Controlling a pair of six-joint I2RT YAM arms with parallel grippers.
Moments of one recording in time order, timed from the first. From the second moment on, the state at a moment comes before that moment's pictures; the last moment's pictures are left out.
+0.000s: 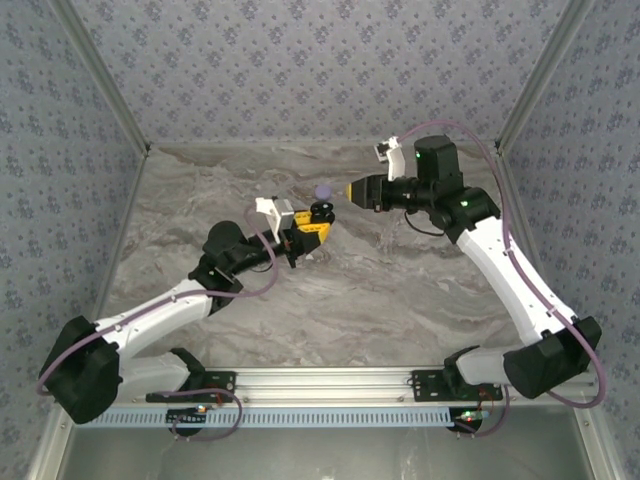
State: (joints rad) left arm -0.72 1.17 0.66 0.68 0.48 -0.25; right arm 0.41 1.32 1.39 -0.58 -0.60 0.34
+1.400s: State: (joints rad) left arm -0.72 1.24 0.69 0.75 0.56 -0.30; right arm 0.41 1.36 1.37 -0.56 -0.89 0.30
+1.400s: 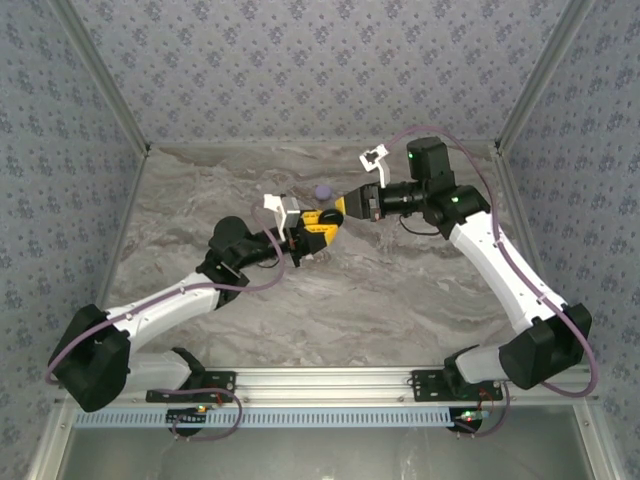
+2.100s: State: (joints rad) left arm -0.72 1.35 0.81 0.40 0.33 -0.37; right arm 0.34 1.32 1.31 -0.65 -0.47 0.31
